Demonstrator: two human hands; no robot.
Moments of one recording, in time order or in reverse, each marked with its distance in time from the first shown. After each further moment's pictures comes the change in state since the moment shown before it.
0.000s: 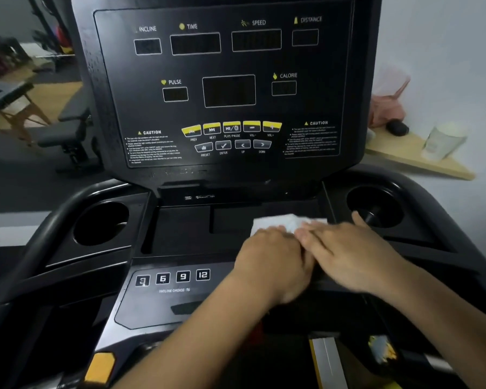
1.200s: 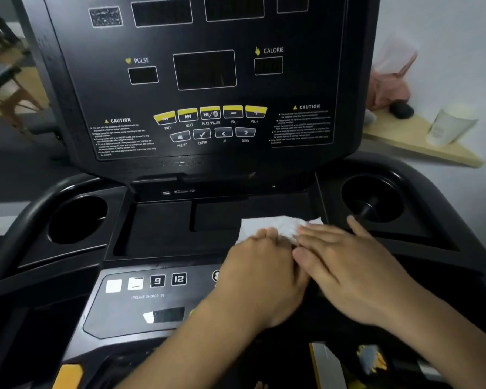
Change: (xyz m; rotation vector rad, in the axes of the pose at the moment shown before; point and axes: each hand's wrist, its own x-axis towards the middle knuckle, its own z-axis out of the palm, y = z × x) left_hand -0.004 0.011 0.005 0.044 0.106 0.006; right_hand -0.016 0.018 0.011 0.022 0.099 -0.101
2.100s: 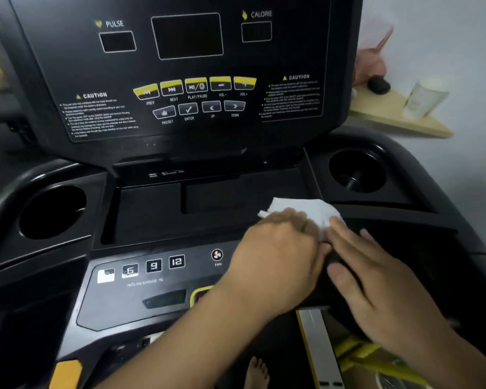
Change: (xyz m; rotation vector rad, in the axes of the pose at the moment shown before) left_hand -0.008 0.002 0.012 -0.081 0.239 0.308; right_hand -0.065 0.000 0.051 0.189 0.259 0.180
